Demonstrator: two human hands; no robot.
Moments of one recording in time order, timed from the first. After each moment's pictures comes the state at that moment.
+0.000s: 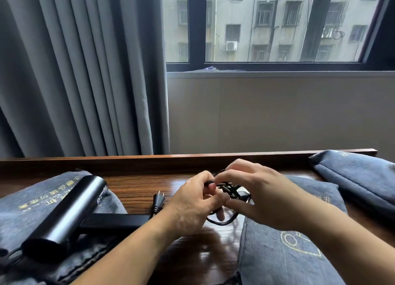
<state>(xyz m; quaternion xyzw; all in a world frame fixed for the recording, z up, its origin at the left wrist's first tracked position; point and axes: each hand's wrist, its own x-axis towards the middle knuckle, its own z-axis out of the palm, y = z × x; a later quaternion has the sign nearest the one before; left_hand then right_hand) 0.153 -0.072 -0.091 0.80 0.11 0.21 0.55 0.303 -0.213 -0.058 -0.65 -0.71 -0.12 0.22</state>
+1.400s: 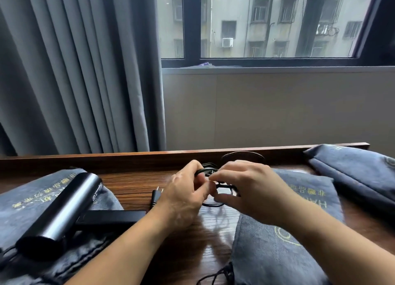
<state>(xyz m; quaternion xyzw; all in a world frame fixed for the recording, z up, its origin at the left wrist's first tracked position) 0.151 -0.064 -0.092 0.86 0.16 0.29 0.38 0.296 -0.204 -0.072 -0.66 -0.69 -0.19 0.22</state>
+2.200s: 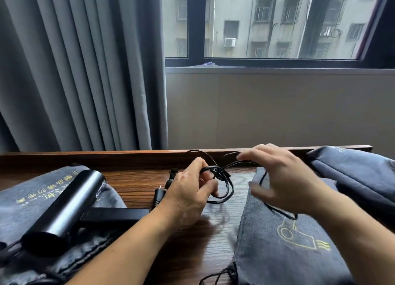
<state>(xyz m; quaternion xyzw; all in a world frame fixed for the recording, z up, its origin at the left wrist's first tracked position) 0.153 -0.068 -0.090 0.86 0.14 0.30 0.40 0.320 -0.229 -0.046 -0.76 -0.60 -0.17 0.19</state>
